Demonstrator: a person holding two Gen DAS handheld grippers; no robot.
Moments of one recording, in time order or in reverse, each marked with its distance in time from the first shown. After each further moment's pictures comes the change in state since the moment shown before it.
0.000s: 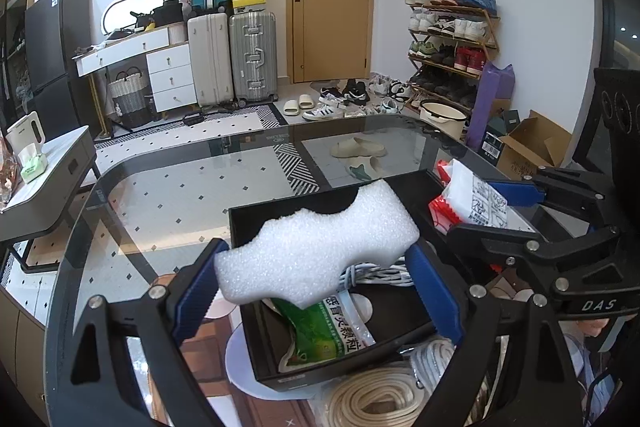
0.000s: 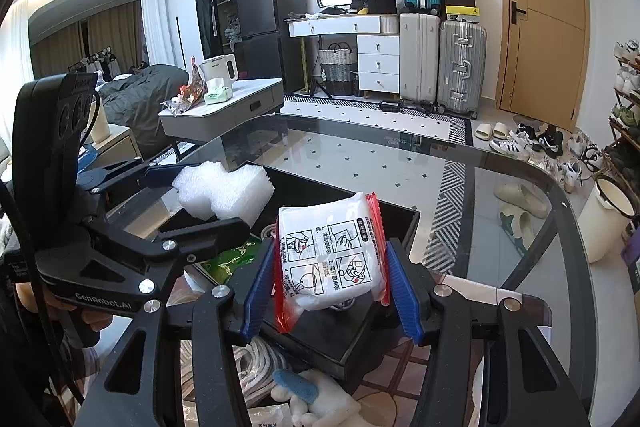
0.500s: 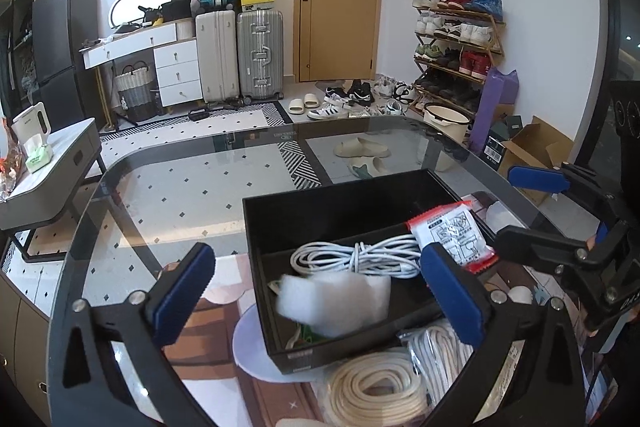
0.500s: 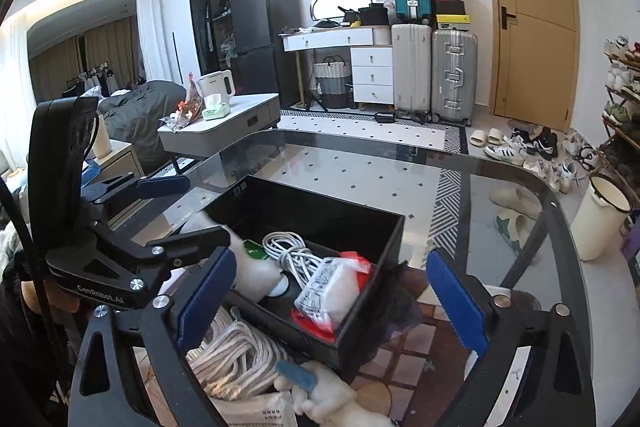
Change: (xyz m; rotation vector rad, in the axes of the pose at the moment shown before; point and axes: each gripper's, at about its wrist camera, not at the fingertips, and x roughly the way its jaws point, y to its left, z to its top) left arm -0.014 0.001 -0.002 -0.027 -0.001 0.008; right arm -0.020 -0.012 -0.007 0.036 -0.052 -0.013
